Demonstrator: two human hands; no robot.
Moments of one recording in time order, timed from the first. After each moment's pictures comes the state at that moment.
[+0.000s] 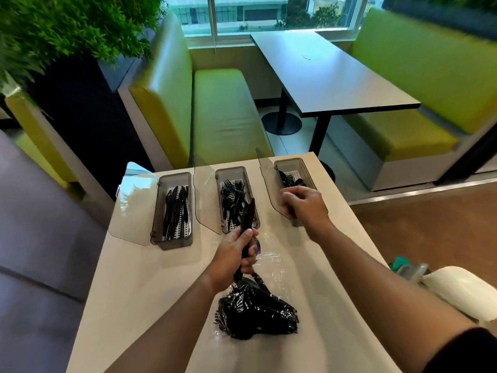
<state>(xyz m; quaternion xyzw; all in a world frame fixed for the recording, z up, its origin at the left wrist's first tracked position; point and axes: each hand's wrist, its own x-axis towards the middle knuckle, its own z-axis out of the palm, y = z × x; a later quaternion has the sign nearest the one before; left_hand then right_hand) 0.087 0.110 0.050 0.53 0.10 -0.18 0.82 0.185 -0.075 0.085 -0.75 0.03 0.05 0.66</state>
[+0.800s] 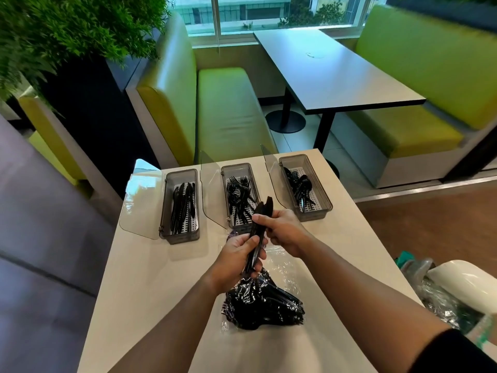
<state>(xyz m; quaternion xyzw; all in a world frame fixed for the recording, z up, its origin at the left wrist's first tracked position) 0.067 0.117 0.043 0.58 0.07 -0.20 0.79 0.140 -0.027 0.070 -0.64 0.04 0.26 0.72</state>
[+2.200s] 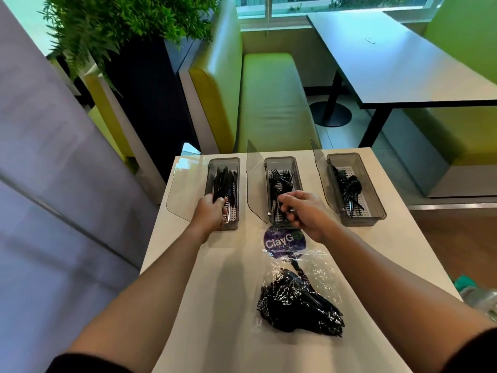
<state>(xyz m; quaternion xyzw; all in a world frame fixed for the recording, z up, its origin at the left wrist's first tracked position) 0.123 0.265 0.043 0.75 0.28 0.02 0.60 0.181 0.028 0.065 -0.67 0.04 0.27 0.69</state>
